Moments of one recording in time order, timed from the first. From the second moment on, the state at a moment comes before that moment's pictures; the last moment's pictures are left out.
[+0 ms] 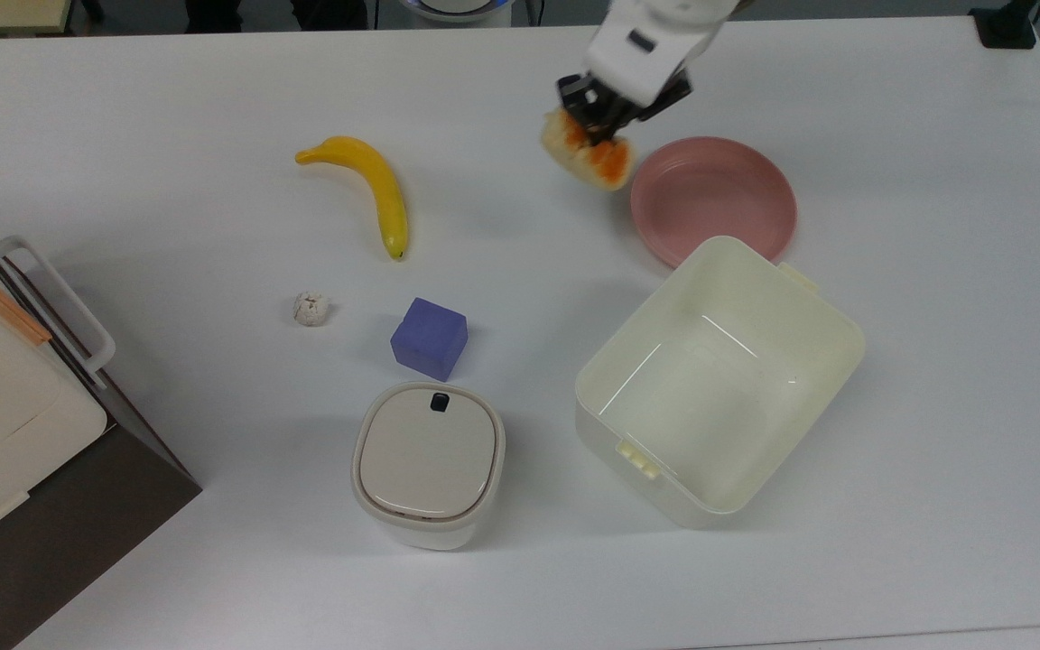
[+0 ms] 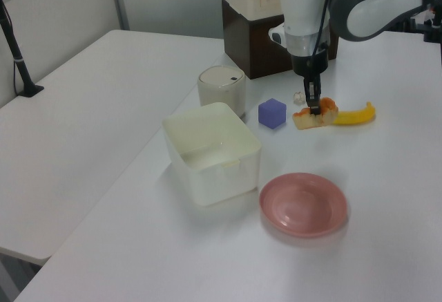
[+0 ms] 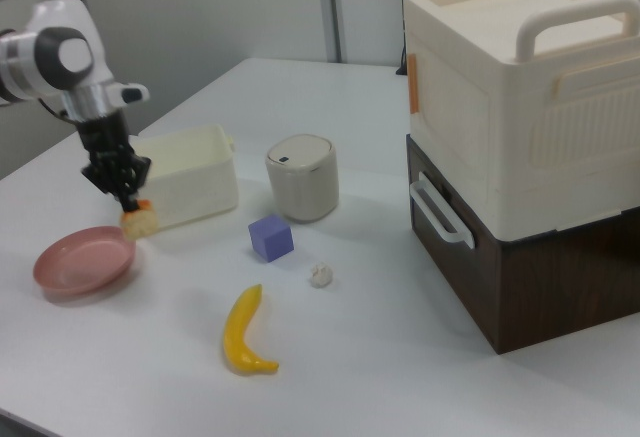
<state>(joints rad) 0.57 0.18 -0.23 -1.72 -0.10 1.73 0.12</state>
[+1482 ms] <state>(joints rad) 0.54 0.09 -0.56 -1.46 0.00 1.49 0.14</state>
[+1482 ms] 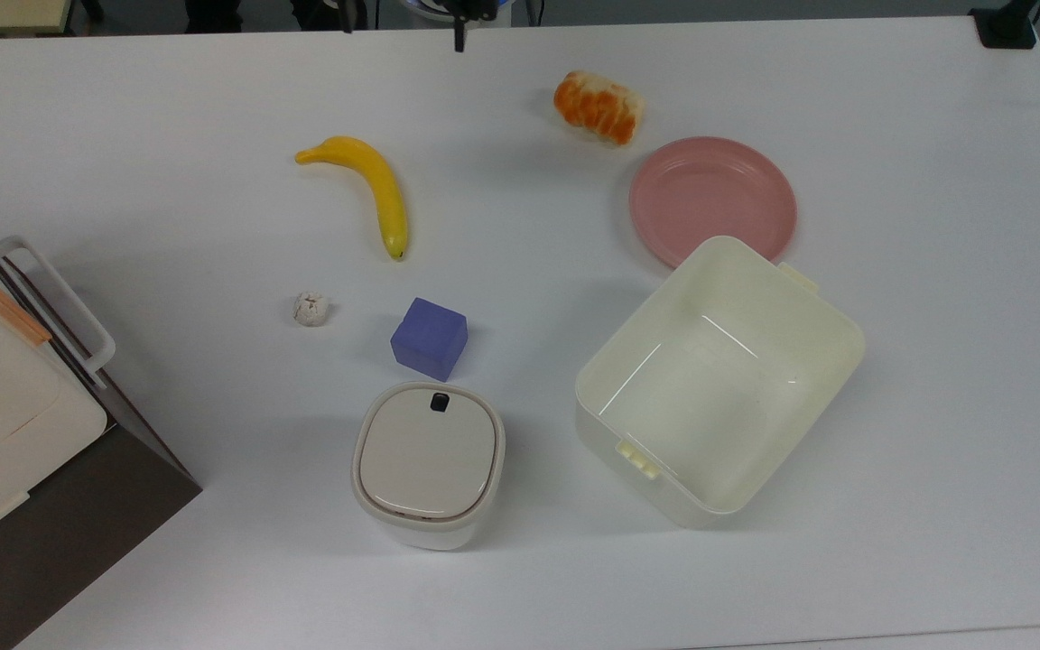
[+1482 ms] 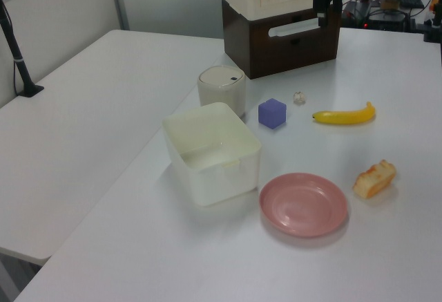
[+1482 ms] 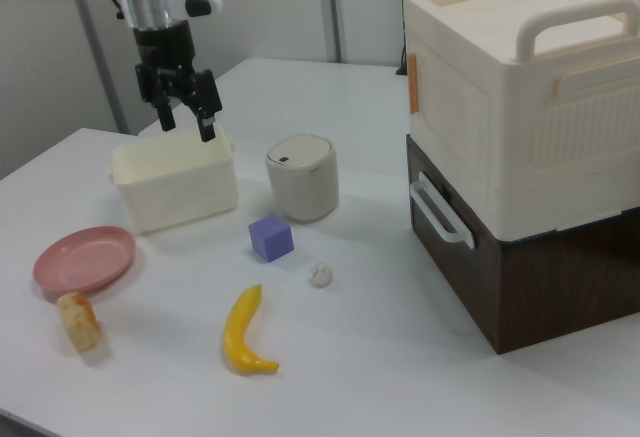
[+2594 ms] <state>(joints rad) 0.54 0.09 -0.58 -1.41 0.07 1.63 0.14</state>
